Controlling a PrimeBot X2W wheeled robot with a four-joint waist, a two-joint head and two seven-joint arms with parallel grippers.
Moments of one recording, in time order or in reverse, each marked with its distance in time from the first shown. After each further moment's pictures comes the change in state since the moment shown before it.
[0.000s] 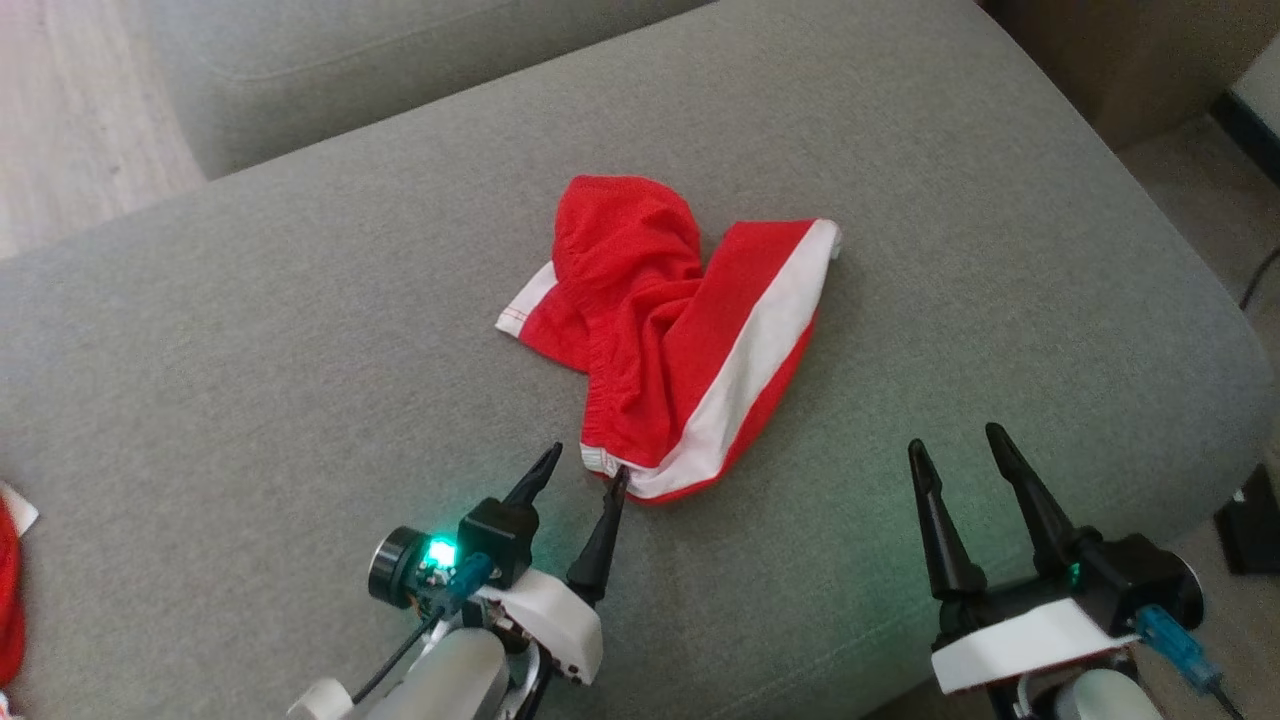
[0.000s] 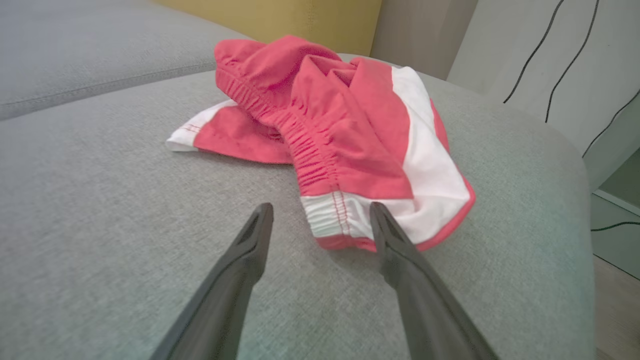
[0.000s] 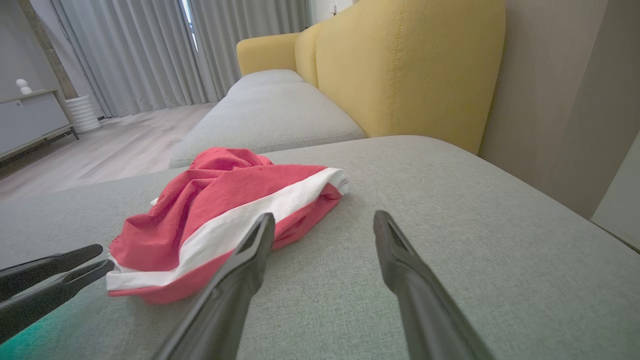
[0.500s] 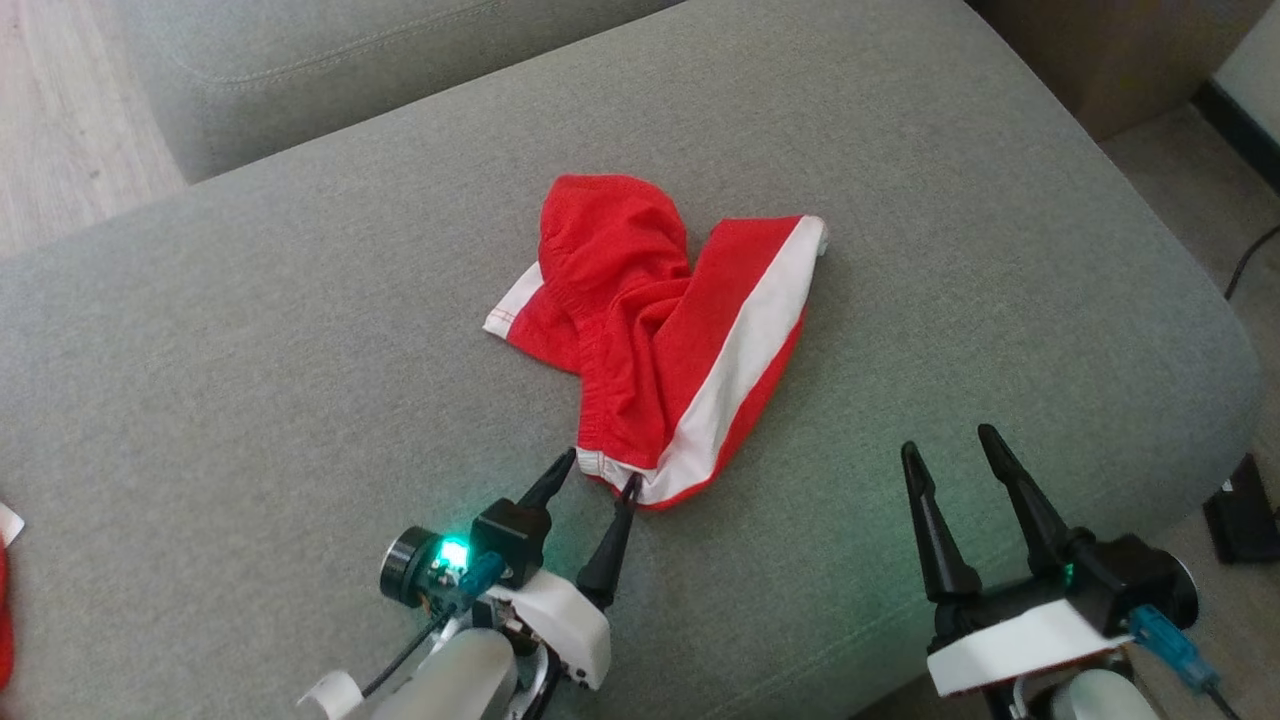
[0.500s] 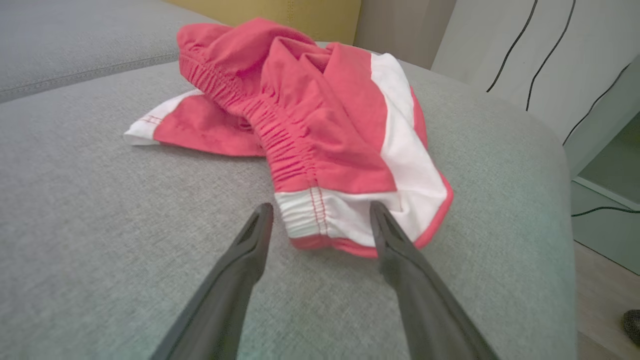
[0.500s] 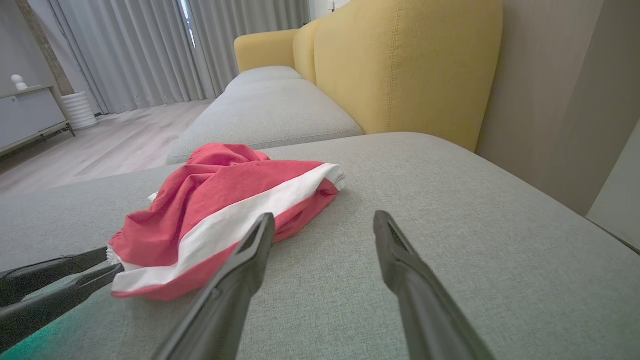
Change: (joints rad) left arm -0.025 0.000 -0.055 0.028 -0.038 -0.005 0.000; right arm -0.001 -0.007 0.014 0.000 0.000 0.000 0.000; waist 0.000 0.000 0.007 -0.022
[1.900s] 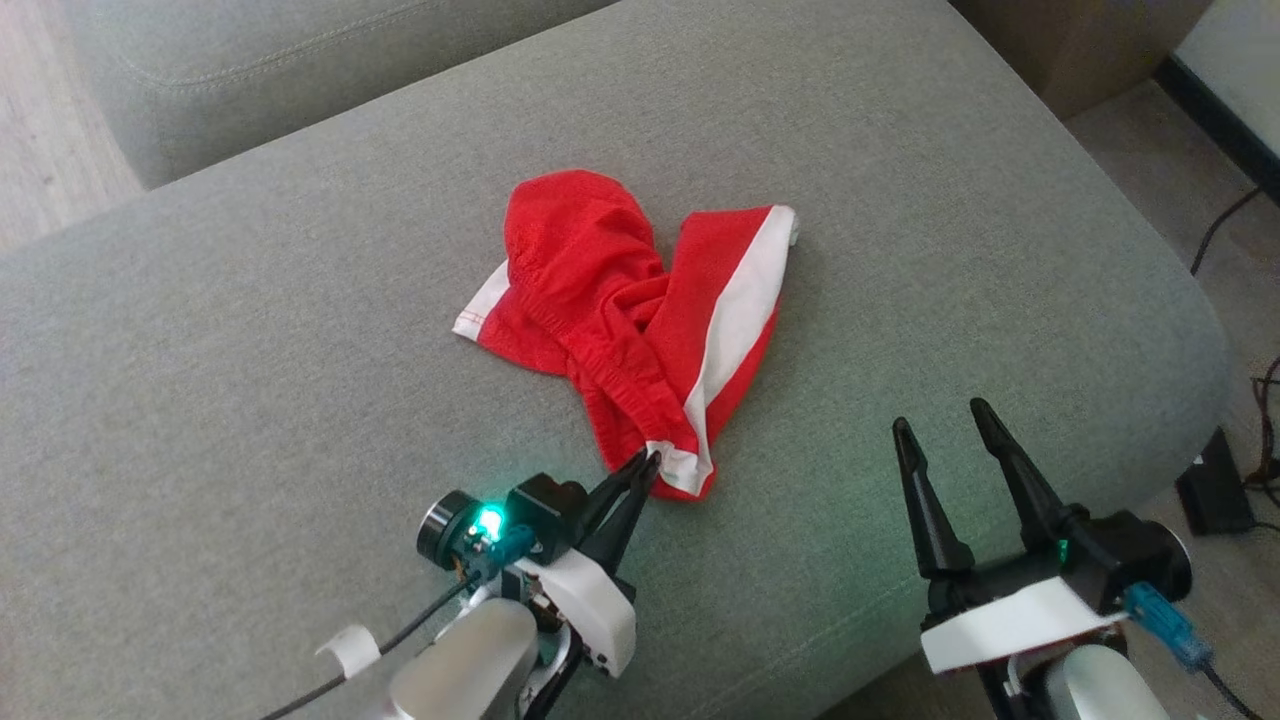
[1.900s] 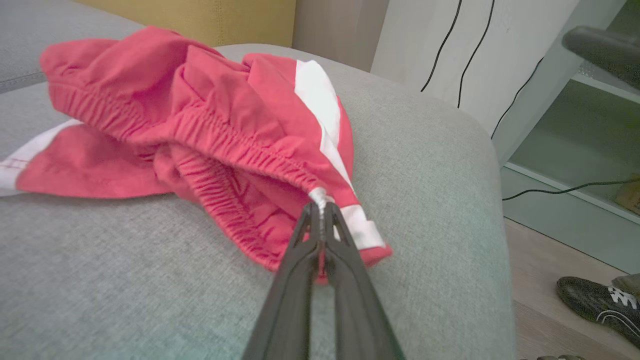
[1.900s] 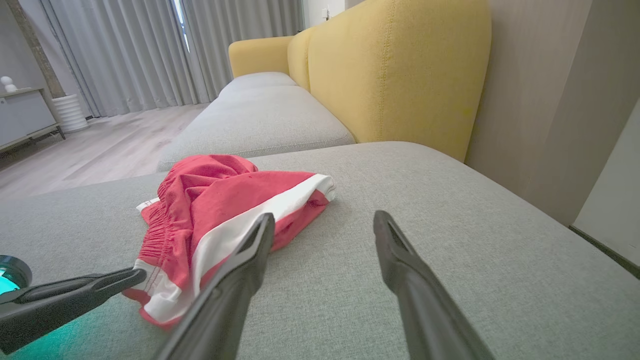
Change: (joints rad) left arm -0.090 0.000 -0.149 0.029 -0.087 -0.079 0.000; right arm -0.041 -0.006 0.018 0.002 0.000 0.000 0.000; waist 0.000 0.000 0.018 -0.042
